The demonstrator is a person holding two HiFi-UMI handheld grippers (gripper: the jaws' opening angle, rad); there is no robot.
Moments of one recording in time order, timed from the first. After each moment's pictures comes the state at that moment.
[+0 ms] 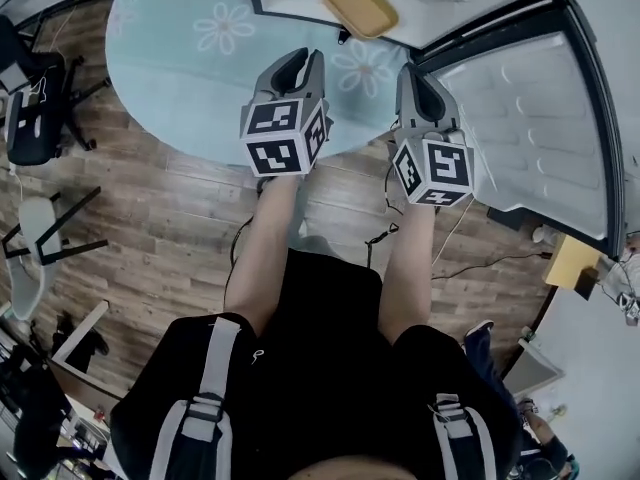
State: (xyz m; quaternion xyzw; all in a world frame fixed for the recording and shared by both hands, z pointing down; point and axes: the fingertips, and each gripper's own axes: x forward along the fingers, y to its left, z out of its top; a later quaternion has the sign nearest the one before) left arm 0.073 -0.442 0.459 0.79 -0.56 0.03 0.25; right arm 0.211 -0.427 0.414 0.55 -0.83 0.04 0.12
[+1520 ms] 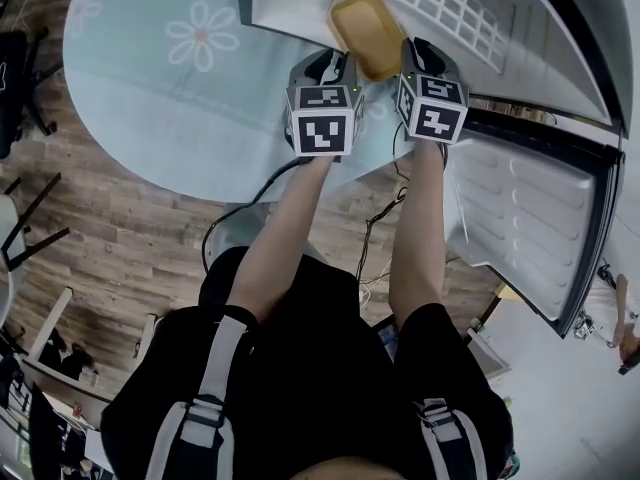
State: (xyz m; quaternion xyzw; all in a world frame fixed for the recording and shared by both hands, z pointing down) left arm 0.116 -0.566 0.563 0.74 -0.56 0.07 0.37; right arm 0.229 -0.625 0.540 0.53 -0.76 0.08 0.36
